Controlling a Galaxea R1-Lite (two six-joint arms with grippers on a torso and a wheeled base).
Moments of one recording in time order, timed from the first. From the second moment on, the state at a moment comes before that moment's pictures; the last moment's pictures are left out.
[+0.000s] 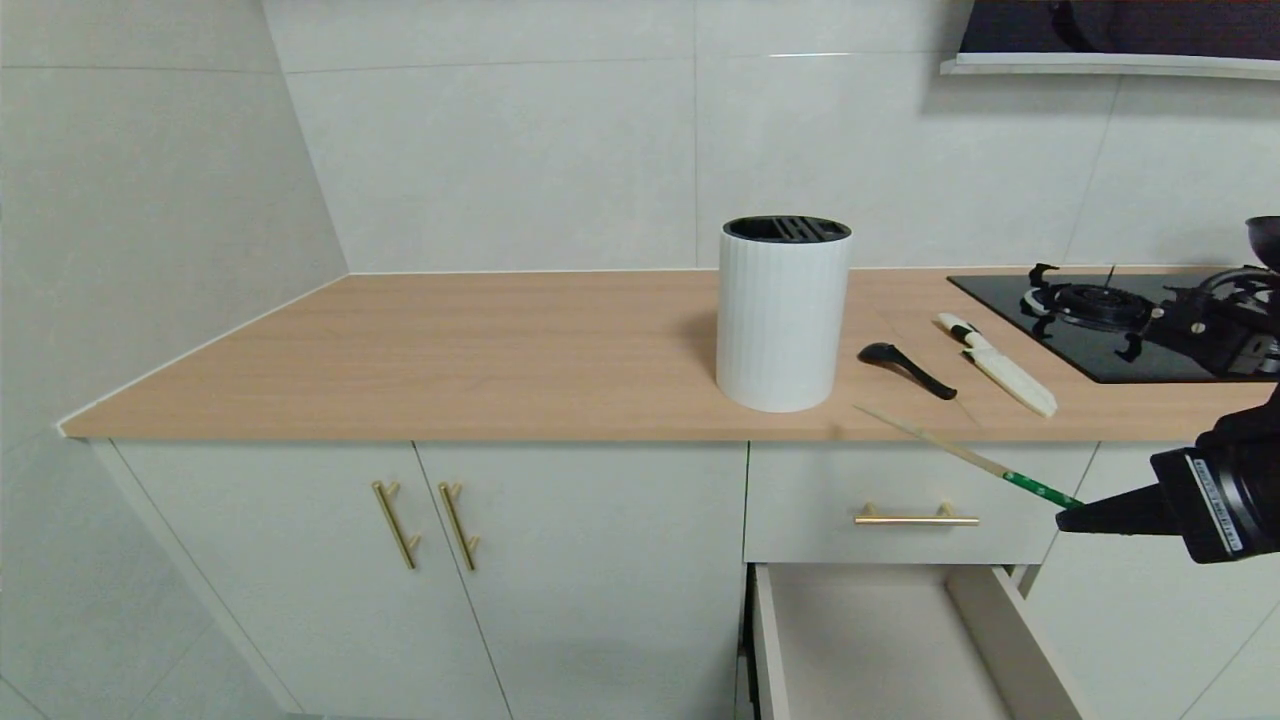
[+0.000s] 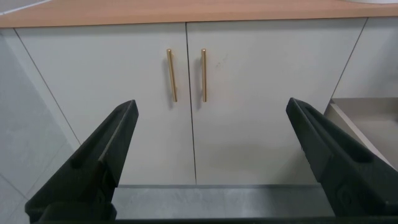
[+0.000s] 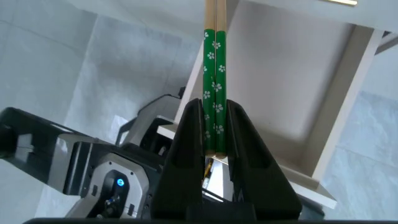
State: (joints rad) left arm 0.00 0.00 0.00 0.00 -0.02 0.01; right arm 0.33 1.34 -1.12 0.61 0.18 0.17
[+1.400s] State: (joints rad) left arm 0.00 0.00 0.00 0.00 -0.02 0.01; right arm 0.34 1.54 -1.05 0.56 0.16 0.12
